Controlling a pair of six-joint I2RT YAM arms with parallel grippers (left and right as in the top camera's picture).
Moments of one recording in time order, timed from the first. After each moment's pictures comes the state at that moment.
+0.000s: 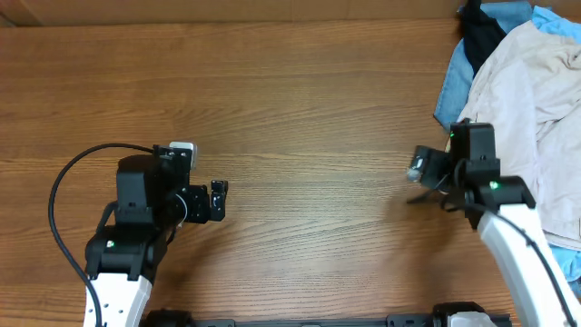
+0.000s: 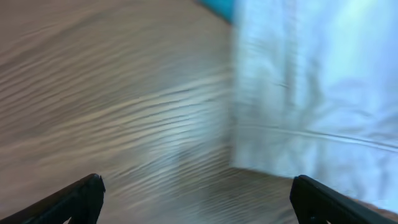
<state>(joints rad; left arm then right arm) -0.05 0.94 0.78 -0.71 0.21 -0.05 0.02 1.26 0.87 -0.69 0.14 0.36</state>
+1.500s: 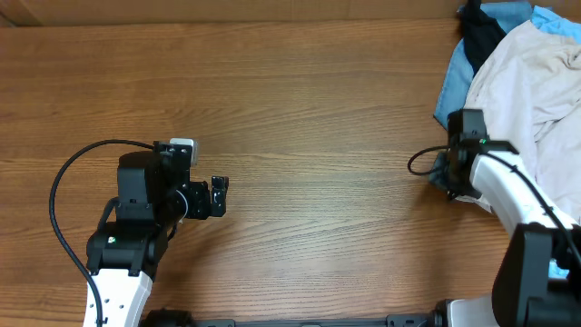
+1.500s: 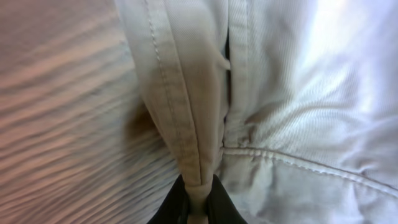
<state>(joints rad) -0.05 0.96 0.78 -0.67 0.21 -0.05 -0.07 1.63 0.99 -0.76 0.23 0.38</state>
